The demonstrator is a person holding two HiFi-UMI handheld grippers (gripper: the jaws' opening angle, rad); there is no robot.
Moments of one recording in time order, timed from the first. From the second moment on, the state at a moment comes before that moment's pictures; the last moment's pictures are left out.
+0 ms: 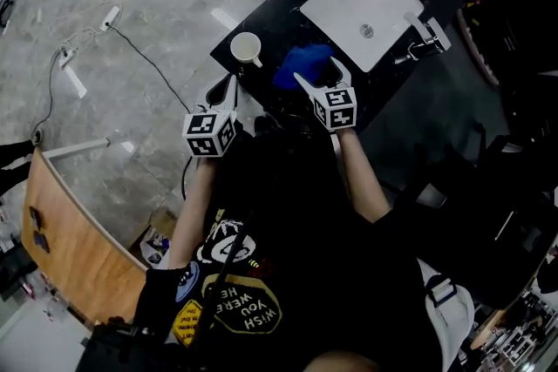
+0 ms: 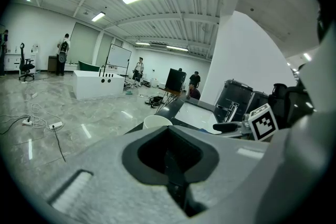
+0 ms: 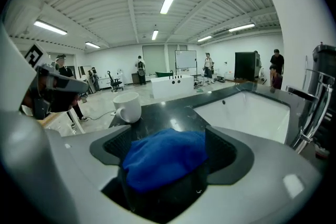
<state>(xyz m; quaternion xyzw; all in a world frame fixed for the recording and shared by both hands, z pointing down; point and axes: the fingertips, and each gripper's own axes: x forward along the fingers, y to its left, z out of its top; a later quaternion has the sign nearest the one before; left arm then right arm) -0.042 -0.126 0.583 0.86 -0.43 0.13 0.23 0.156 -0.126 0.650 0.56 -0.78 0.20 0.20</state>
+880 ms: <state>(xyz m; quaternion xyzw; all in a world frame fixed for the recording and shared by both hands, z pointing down) -0.050 -0.127 0.584 0.86 -0.44 0.12 0.24 0.137 -0.154 0.713 0.53 -0.76 0.21 0.31</state>
